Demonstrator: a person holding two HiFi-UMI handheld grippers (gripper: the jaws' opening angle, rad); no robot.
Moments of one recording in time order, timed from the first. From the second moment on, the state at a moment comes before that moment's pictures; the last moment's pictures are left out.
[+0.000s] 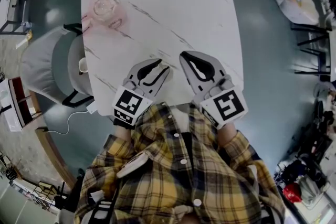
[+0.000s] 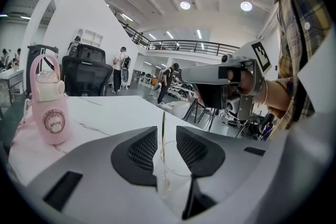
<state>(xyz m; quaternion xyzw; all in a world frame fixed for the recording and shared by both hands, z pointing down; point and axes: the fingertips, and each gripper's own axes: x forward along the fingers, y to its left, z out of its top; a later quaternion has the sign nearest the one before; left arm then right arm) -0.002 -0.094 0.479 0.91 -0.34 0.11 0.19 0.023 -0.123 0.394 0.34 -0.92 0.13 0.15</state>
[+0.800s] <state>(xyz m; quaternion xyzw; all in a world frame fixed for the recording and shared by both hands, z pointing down) -0.002 -0.097 0.484 0.91 -0.35 0.12 0.18 0.027 -0.123 0.398 0.35 -0.92 0.13 0.15</state>
